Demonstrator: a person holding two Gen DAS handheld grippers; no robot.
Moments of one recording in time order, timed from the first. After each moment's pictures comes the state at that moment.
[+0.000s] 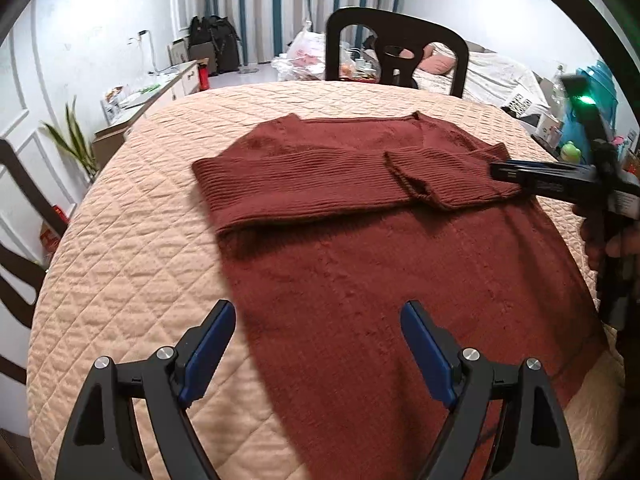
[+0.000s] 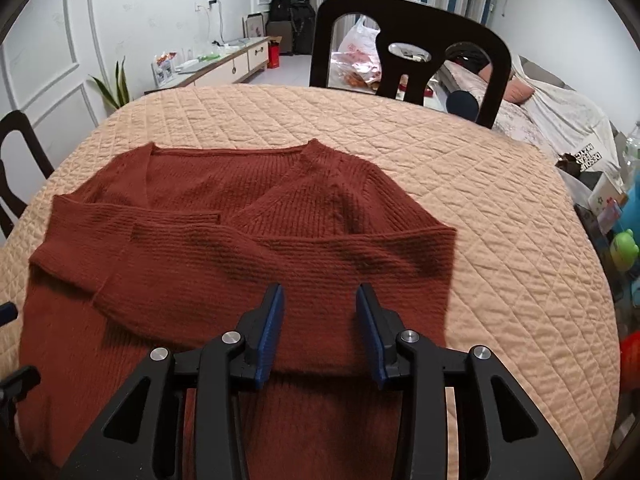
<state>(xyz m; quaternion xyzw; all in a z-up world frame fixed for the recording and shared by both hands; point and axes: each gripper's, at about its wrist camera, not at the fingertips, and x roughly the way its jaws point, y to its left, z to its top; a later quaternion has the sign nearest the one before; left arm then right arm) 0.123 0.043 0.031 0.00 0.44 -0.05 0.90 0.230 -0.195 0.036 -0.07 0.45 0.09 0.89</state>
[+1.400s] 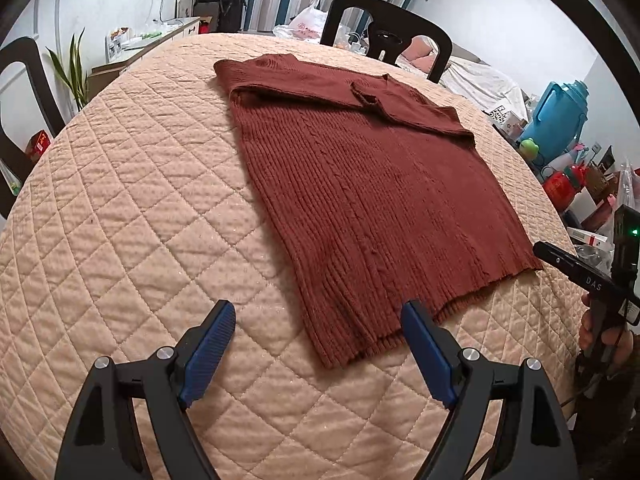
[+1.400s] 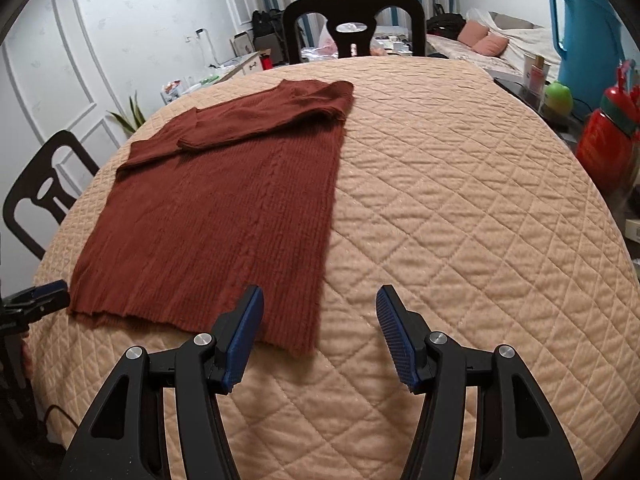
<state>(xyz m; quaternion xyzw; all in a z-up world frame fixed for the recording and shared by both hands) 0.006 0.049 0.020 -0.10 0.48 -0.09 0.87 0.034 -0.289 0.030 0.05 0.45 0.10 0.88</state>
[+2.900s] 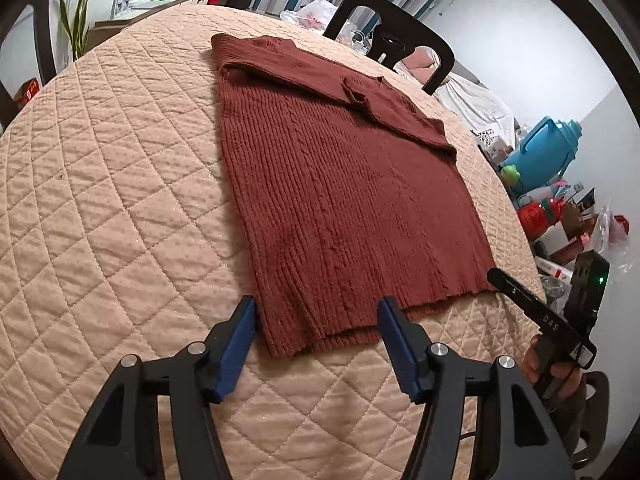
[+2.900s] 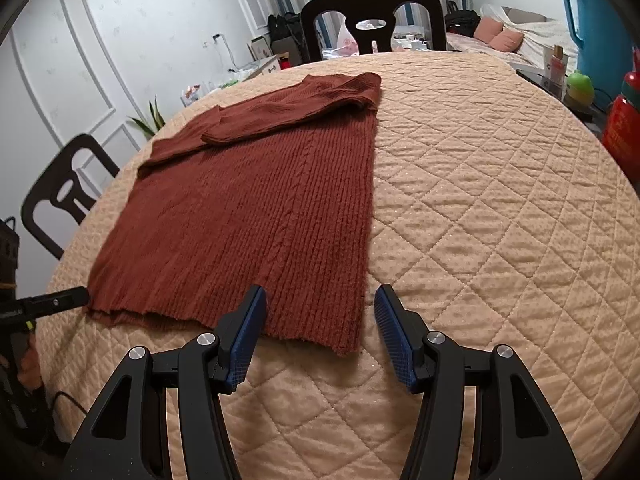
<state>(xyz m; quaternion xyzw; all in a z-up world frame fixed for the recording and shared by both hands) 0.004 0.047 0.017 -0.20 0.49 -0.11 0.84 0.028 -0.275 0.019 0.08 0.44 0.15 0.88</state>
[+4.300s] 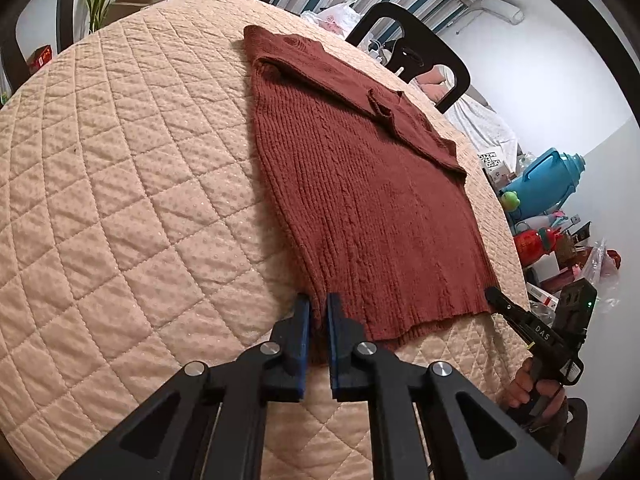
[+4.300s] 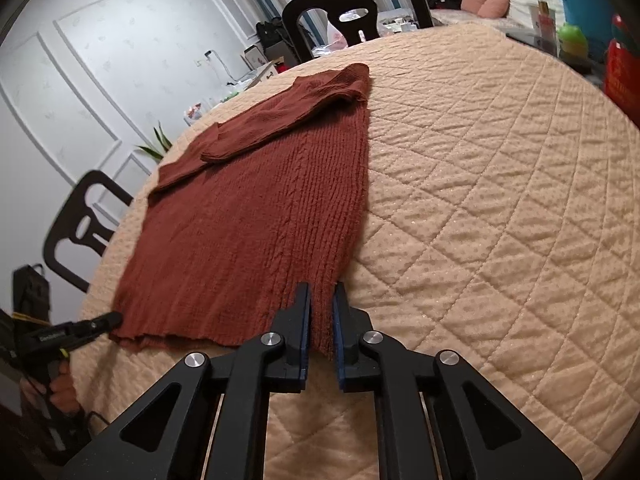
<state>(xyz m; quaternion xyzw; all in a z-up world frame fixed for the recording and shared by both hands) 0.005 0.071 0.008 -0.25 0.49 -0.10 0.83 0.033 -0.290 0.013 0.17 0.45 0.16 0.86</state>
